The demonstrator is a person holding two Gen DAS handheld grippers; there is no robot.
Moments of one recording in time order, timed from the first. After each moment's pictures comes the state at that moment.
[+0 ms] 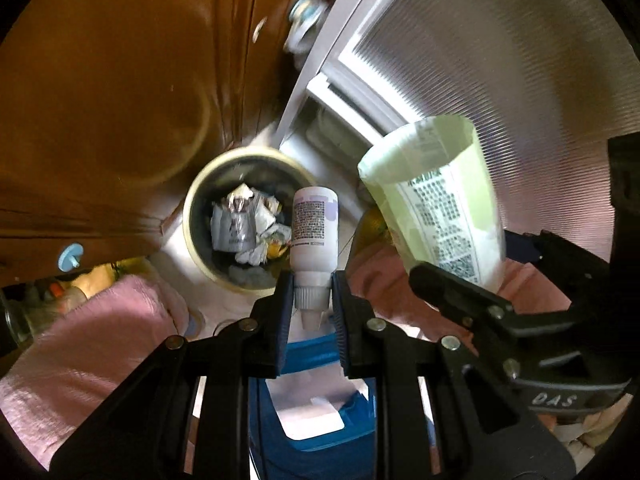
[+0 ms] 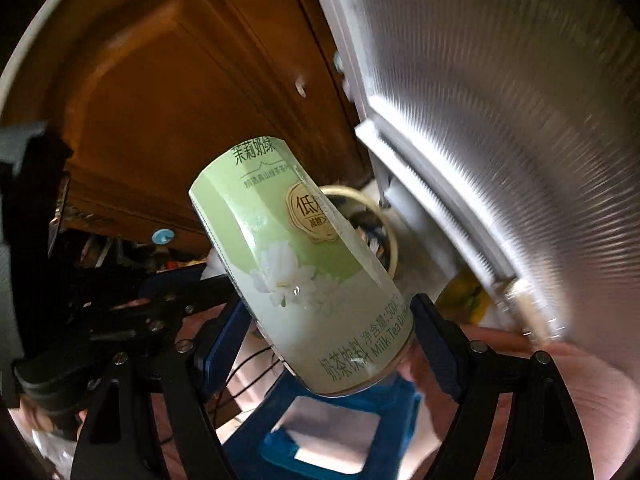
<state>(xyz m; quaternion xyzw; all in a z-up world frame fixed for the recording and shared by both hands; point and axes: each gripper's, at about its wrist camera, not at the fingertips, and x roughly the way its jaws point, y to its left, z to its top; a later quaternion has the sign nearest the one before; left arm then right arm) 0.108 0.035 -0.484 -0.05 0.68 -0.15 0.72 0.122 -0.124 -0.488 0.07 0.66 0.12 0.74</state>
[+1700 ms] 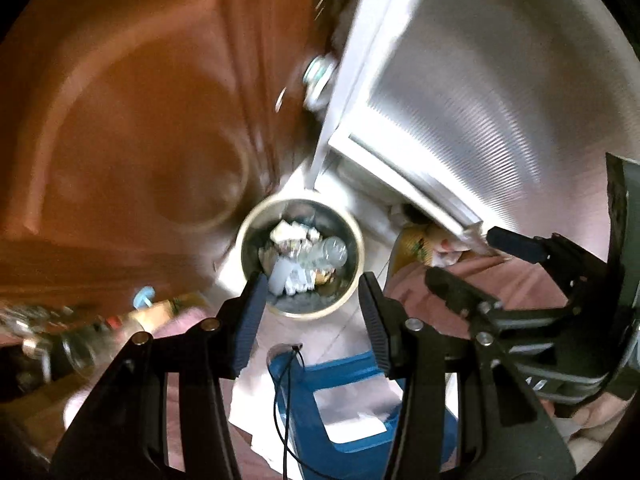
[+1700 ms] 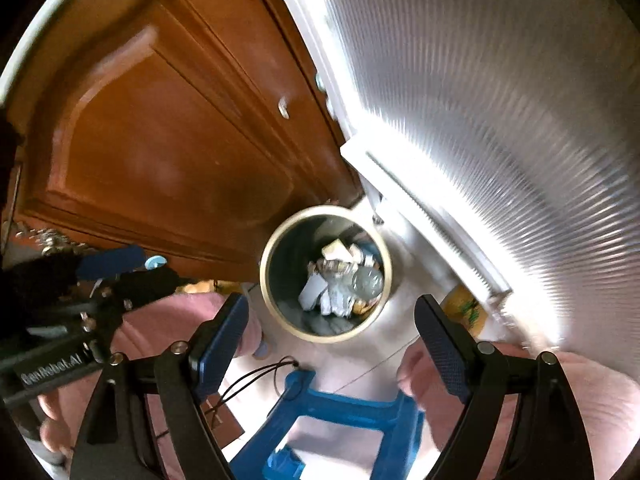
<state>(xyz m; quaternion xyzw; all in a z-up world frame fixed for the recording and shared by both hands) 0.120 0.026 -0.396 0.04 0.62 -0.13 0.77 0.118 -0.138 -0.468 0.07 0.61 0.09 0.78</state>
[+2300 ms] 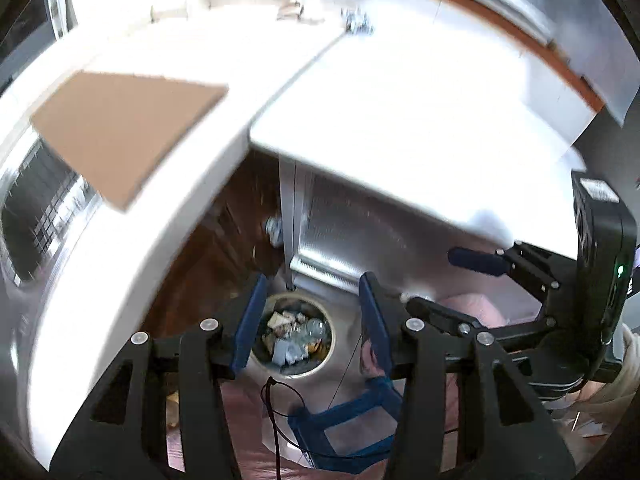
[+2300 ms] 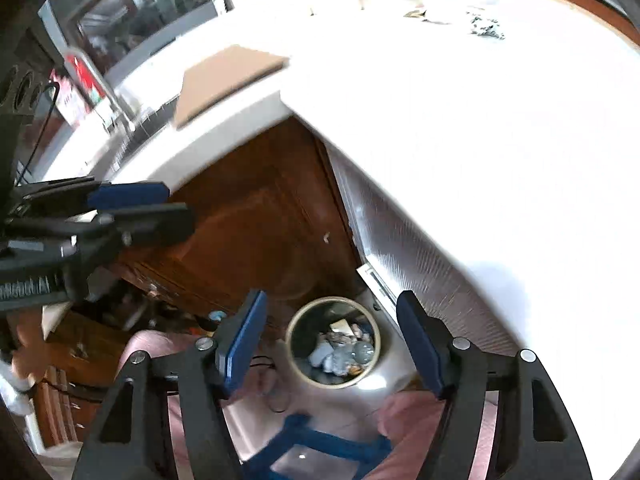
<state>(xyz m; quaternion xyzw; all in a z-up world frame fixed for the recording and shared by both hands) 0.120 -0.008 -0.168 0.07 0.50 -0.21 0.84 0.098 -0.162 -0.255 0.05 0.49 0.13 0.86</state>
